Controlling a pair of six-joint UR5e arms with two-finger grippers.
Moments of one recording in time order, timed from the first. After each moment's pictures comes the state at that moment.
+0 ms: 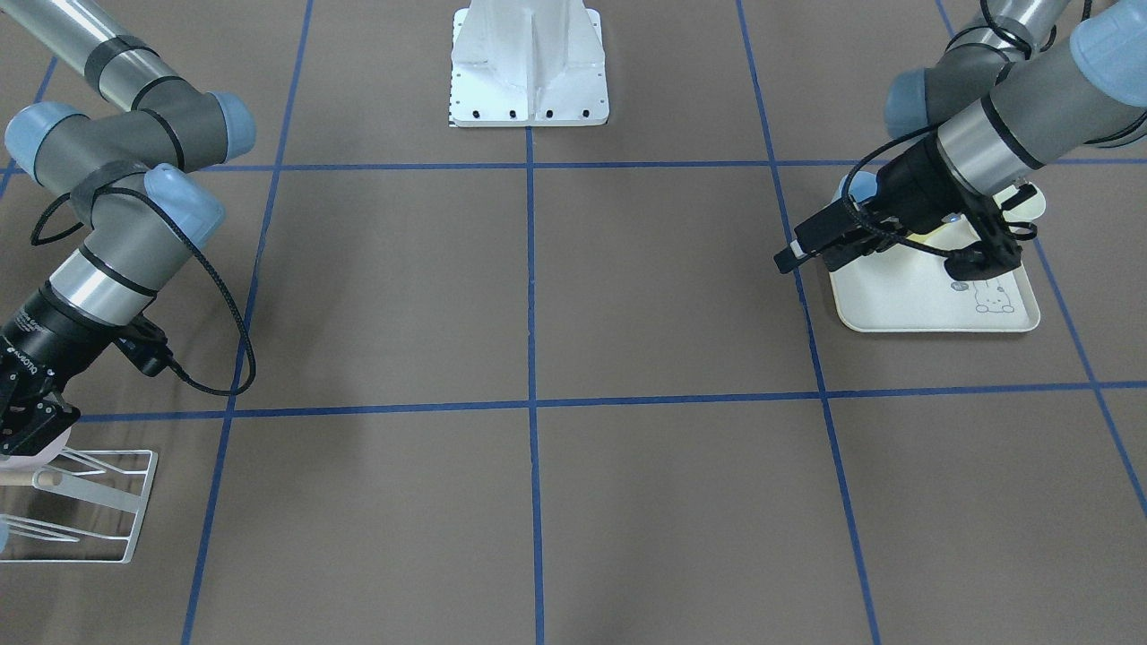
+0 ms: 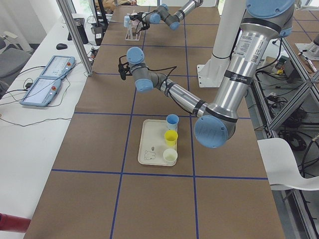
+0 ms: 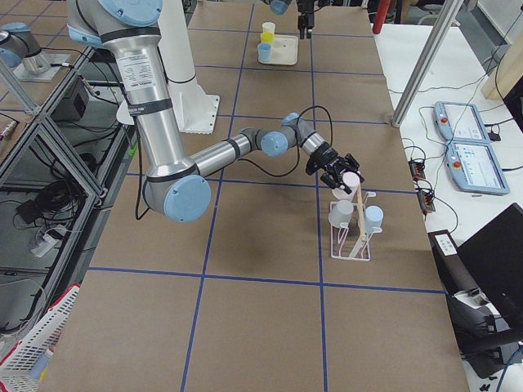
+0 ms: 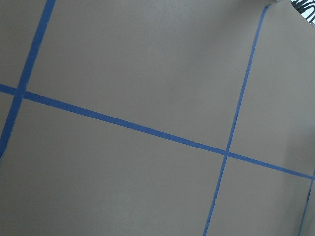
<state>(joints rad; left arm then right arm) -1.03 -1.92 -1.72 -2.24 -2.47 -1.50 0.76 -1.28 1.63 -1.56 0.75 -1.34</state>
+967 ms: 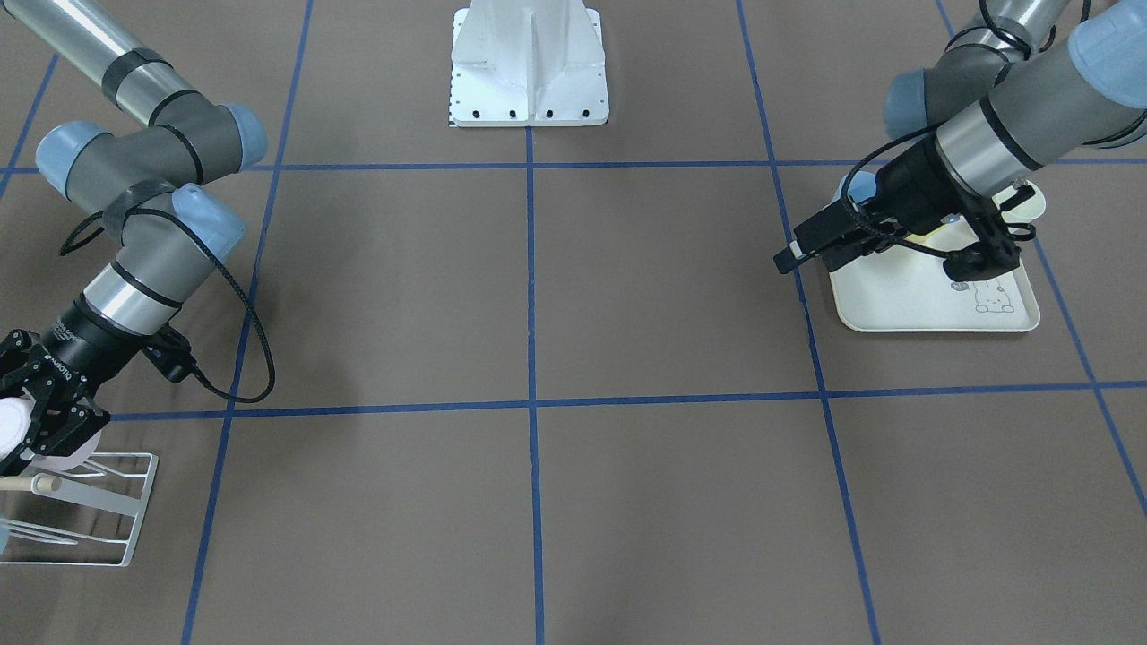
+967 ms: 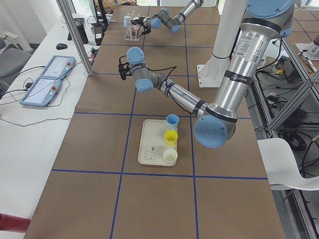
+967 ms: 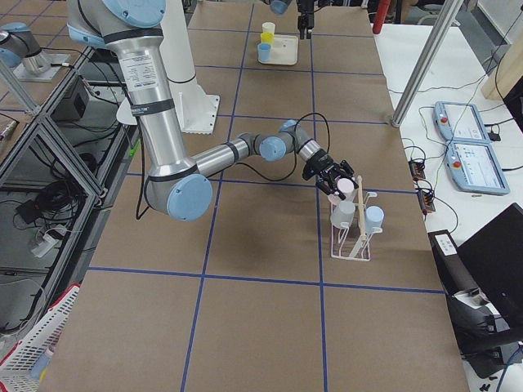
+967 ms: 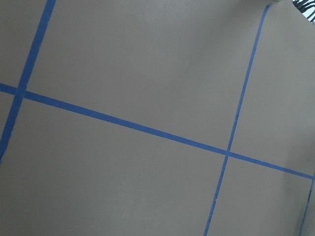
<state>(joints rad) -1.03 -1.92 -1.72 -2.24 -2.47 -1.50 0.72 -1.27 1.57 -1.55 0.75 -1.25</state>
